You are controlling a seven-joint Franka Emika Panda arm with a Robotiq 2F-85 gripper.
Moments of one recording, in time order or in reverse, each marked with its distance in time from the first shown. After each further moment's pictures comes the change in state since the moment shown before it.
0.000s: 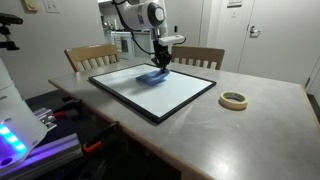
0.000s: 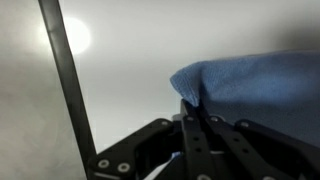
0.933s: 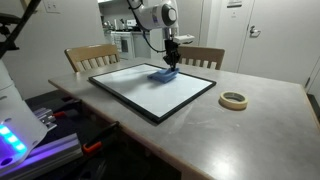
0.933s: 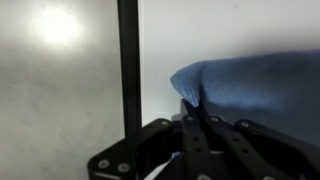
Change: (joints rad) arm -0.021 0.182 0.011 0.334 0.012 -0.194 -0.173
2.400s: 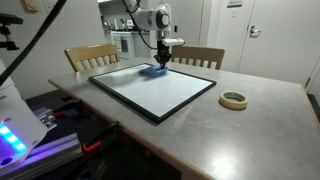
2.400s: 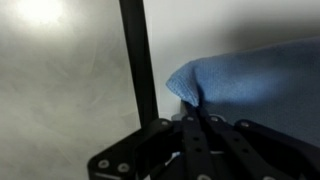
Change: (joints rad) arm 0.072 0.141 0.062 0.220 0.106 -0.107 0.146
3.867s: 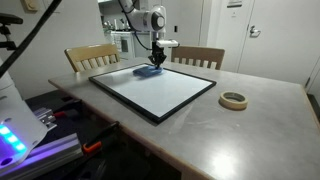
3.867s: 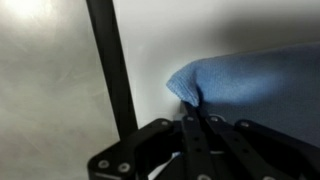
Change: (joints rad) arm 0.011 -0.010 0.034 -0.041 0.001 0.004 0.047
